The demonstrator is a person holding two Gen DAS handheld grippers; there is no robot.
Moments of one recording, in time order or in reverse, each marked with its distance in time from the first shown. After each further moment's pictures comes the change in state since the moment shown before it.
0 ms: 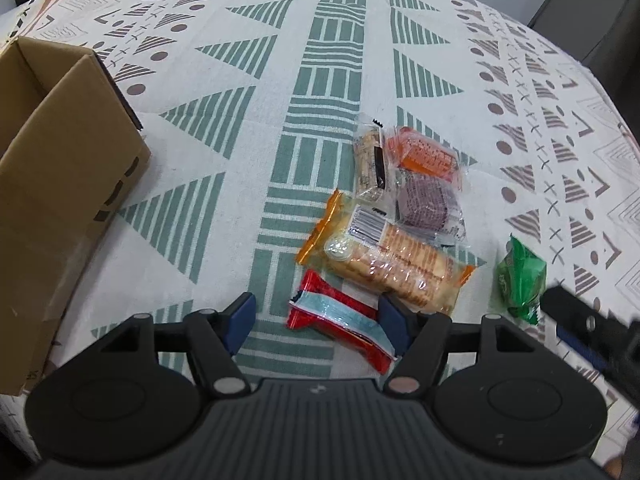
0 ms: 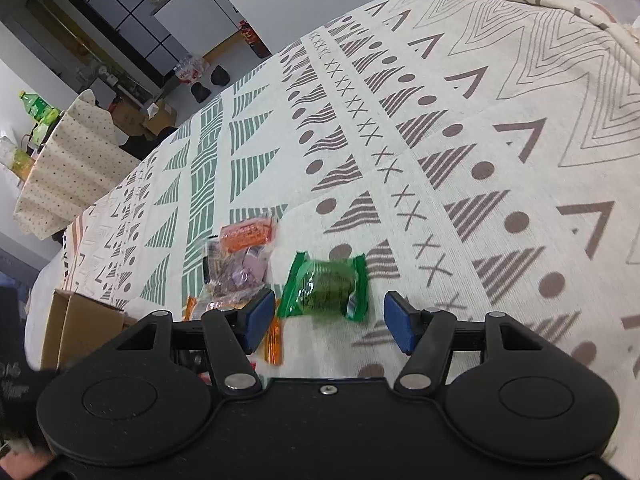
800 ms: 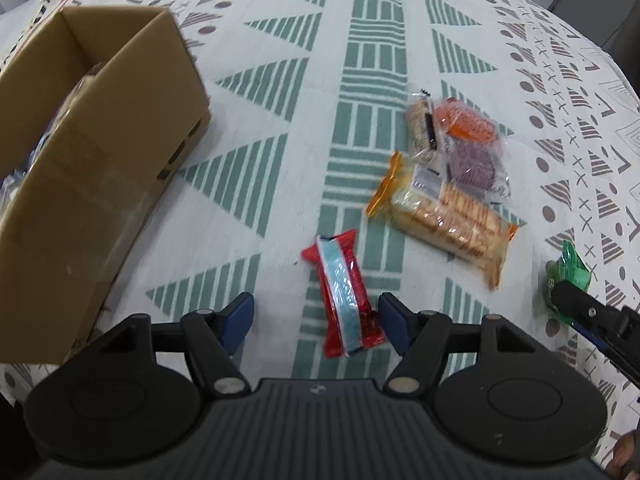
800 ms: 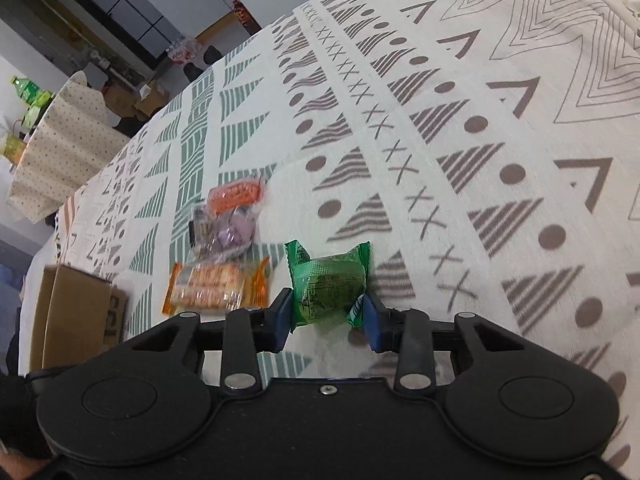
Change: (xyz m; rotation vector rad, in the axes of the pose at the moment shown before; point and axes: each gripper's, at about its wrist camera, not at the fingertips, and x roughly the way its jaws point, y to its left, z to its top) left arm -0.010 0.028 -0.018 -0.008 0.052 0.066; right arm 0.001 -0.002 -0.023 -0.004 0.064 -0.023
